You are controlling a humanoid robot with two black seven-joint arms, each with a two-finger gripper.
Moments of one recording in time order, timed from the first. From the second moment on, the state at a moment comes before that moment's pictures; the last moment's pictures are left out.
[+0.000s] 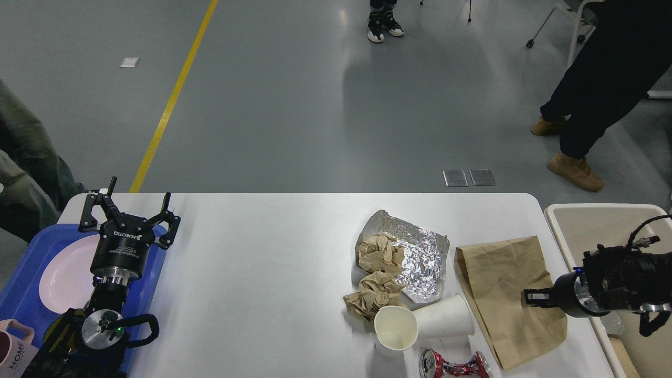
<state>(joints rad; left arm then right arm) -0.24 0.07 -1.58 -0.82 0.33 -0.58 -0.23 1.22 -0.37 -1.38 0.97 -0.33 0.01 0.31</state>
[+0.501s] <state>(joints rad) -0.24 0.07 -1.58 -0.82 0.33 -0.58 -0.23 1.23 -0.37 -1.37 0.97 -0.32 0.01 0.23</state>
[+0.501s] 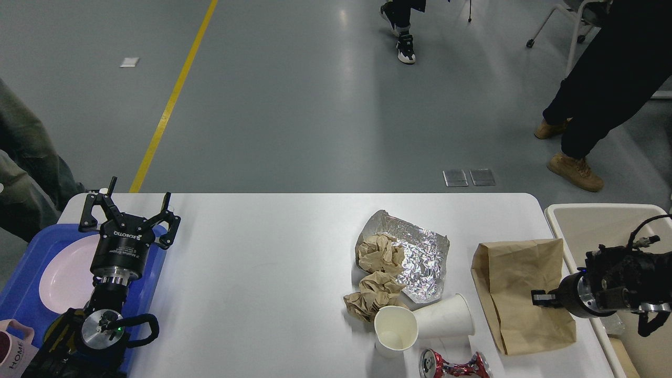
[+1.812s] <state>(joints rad) -0.24 0.07 -1.58 -0.82 0.33 -0.58 -0.23 2.39 -0.45 -1.61 1.68 0.02 0.52 -0.04</state>
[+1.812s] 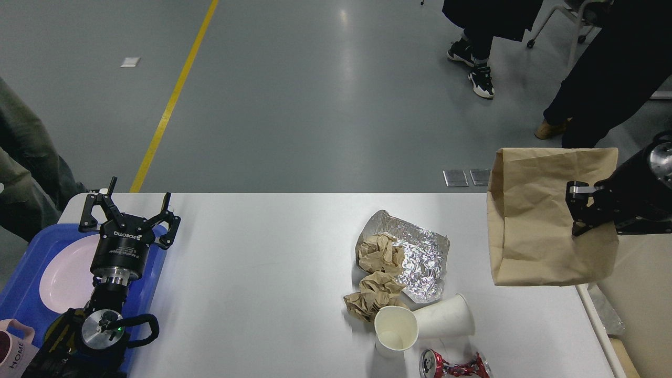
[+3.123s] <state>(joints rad) -0.24 0.07 -1.58 -0.82 0.33 -0.58 -0.23 0.57 -0.45 -0.86 0.14 0.06 -0.05 -0.04</state>
